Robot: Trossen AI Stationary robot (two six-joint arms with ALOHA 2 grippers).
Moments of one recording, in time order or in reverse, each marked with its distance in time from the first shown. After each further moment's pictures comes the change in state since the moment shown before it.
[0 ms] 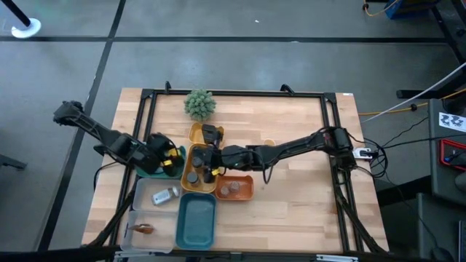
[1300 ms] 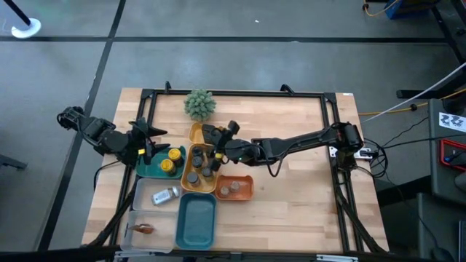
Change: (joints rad) left arm 0.000 -0.478 0.000 0.002 -0.063 0.506; right arm -0.014 -0.104 0.000 -0.257 0.214 0.316
